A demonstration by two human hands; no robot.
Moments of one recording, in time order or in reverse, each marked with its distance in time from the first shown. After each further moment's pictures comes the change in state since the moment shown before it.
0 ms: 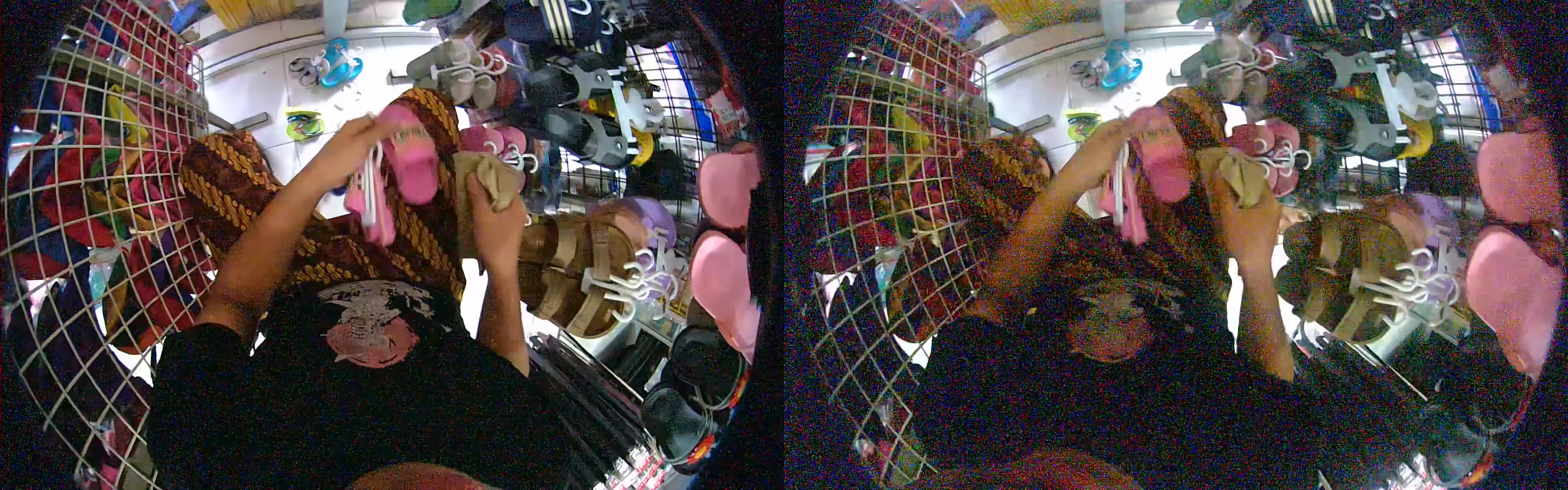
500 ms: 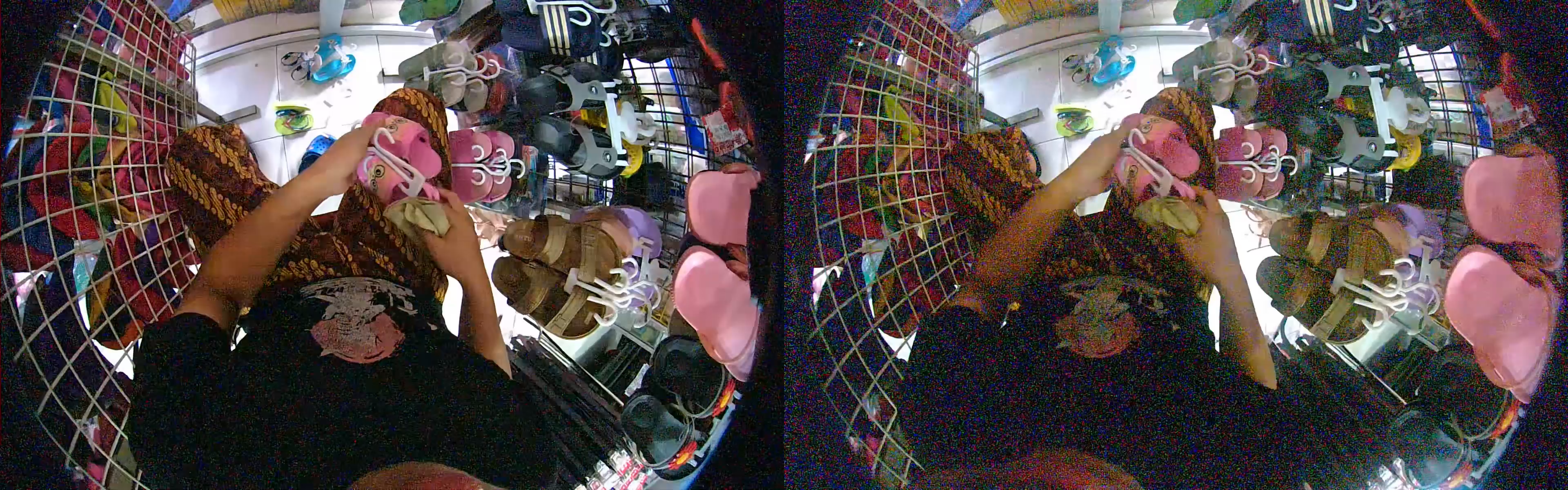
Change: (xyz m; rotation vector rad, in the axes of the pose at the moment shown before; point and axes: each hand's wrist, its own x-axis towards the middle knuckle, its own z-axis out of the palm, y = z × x) left_hand 0.002 -0.007 0.025 -0.568 0.028 -0.299; right_hand -0.016 0.049 0.012 -0.147 -0.512 -0.218
